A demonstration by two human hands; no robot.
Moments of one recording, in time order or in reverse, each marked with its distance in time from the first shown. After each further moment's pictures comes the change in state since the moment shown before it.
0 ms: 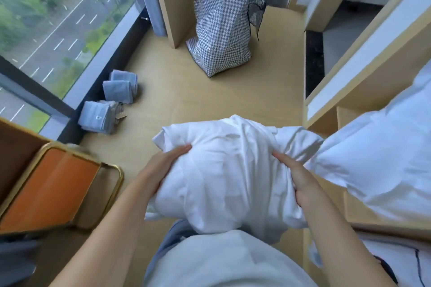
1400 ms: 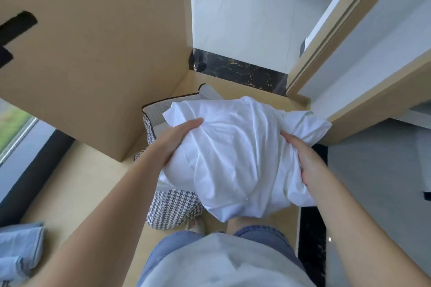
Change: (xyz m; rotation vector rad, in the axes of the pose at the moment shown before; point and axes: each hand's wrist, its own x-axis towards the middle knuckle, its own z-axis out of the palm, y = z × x) left_hand 0.762 0.877 0.314 -0.092 -0.154 0.002; right_hand 0.682 -0.975 0.178 -0.154 0.092 -0.031
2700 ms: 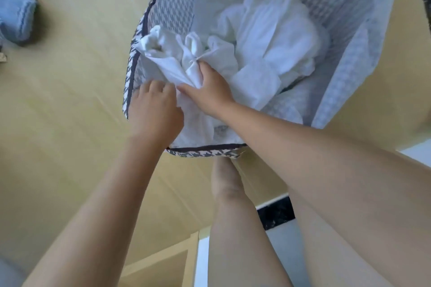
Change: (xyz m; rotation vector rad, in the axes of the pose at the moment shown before) left_hand 0.180 -0.187 -0.080 1.060 0.691 -0.258; right_hand 0.292 0.195 0.301 -1.373 -0.901 -0.362
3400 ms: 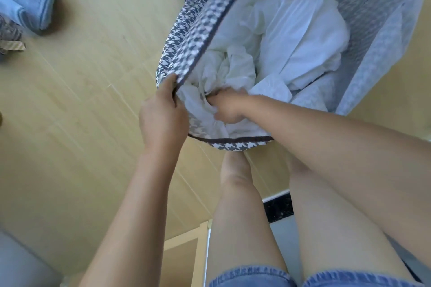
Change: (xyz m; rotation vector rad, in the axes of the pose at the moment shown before) left_hand -0.042 -0.026 -0.033 -0.611 0.171 -0.421; right_hand -0.017 -0.016 0.019 -0.802 -0.639 -0.108
